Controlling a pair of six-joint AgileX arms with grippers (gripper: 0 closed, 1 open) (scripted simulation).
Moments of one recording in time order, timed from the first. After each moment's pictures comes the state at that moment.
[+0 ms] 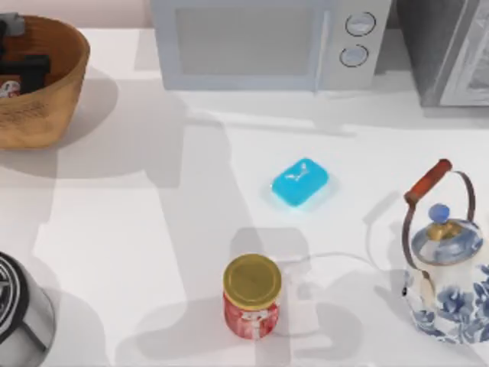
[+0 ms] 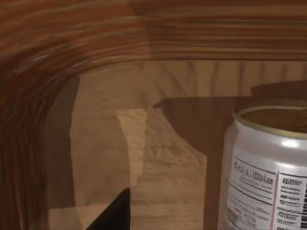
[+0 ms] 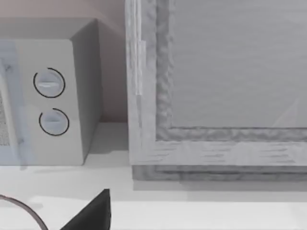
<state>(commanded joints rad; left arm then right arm) 0.11 2.63 2.39 -1.24 0.07 0.14 0.00 0.00 0.00 0.00 0.00 0.00</state>
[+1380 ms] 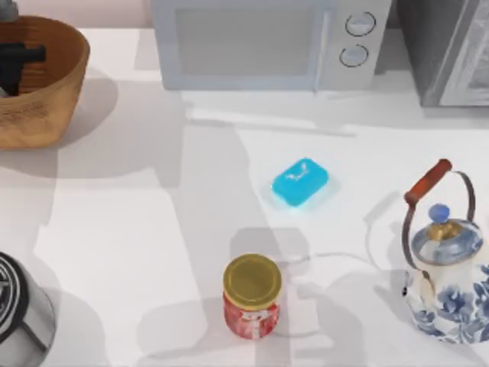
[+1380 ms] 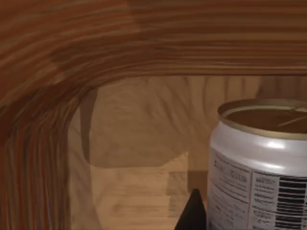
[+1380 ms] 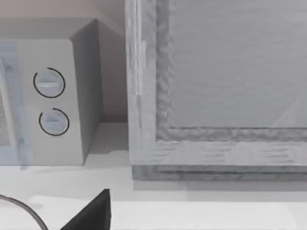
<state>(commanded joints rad) 0.13 2.47 2.28 -1.17 0.07 0.14 0.00 0.00 0.00 0.00 0.00 0.00</state>
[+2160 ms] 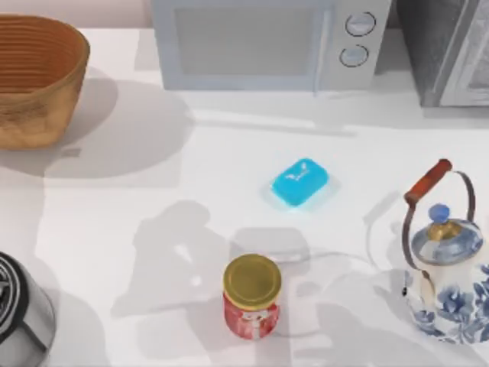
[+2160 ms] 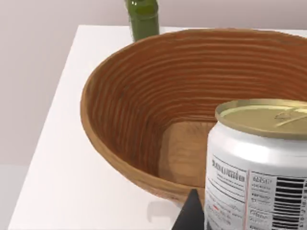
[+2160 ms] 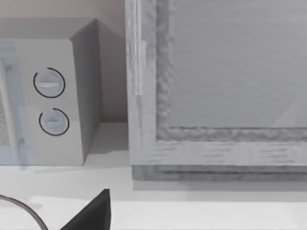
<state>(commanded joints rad) 0.17 1.19 1.09 -0.48 0.01 0.11 0.00 0.00 0.00 0.00 0.00 0.00</state>
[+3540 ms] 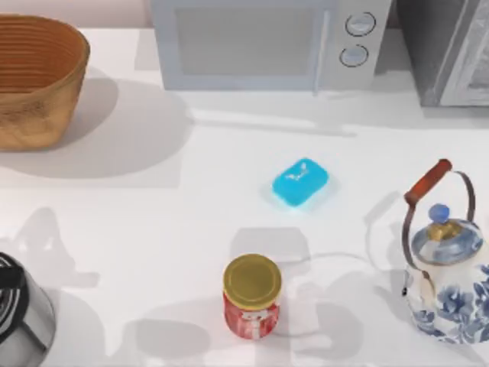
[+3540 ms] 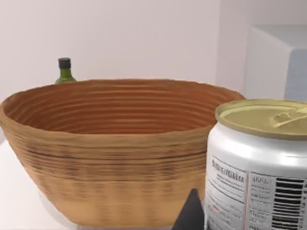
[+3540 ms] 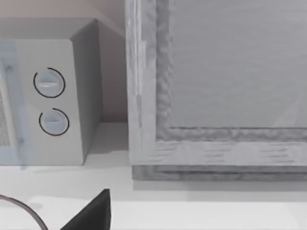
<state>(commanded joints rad) 0.00 0.03 0.03 0.02 0.01 0.01 0.00 0.00 0.00 0.00 0.00 0.00</state>
